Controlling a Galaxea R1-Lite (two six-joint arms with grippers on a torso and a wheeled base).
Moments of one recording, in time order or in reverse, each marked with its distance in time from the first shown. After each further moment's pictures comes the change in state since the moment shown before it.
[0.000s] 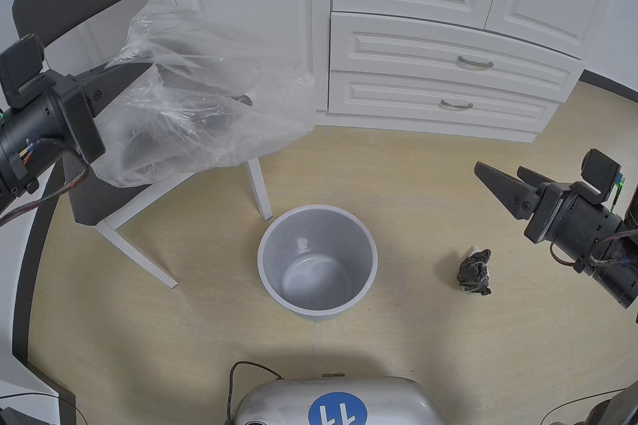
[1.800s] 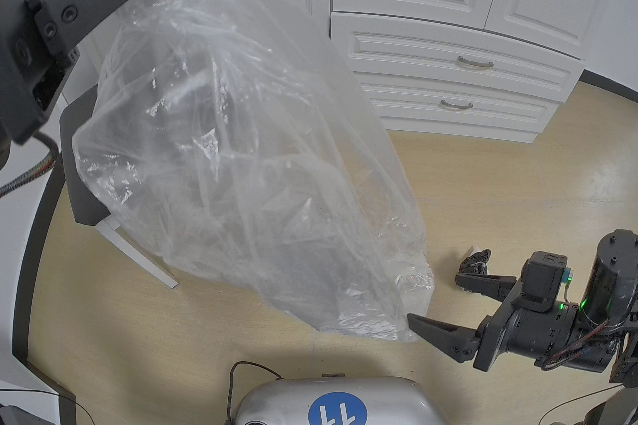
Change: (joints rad) left arm -0.326 -0.032 -0.122 -0.017 -0.097 -0.056; right arm 0.224 0.075 0.169 0.043 0.106 -0.035
